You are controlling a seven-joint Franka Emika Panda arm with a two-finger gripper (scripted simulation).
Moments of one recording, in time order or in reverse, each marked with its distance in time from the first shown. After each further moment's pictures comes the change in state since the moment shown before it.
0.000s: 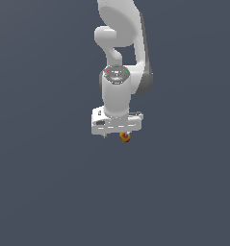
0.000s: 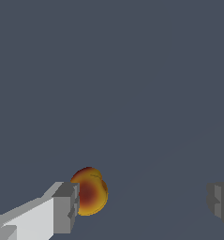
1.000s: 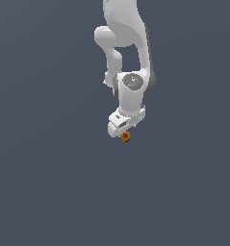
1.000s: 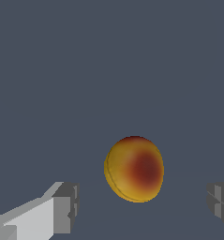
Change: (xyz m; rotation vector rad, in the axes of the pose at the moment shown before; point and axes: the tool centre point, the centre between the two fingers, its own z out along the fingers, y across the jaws) arm -0.058 -0.060 0.057 0.001 -0.024 -0.522
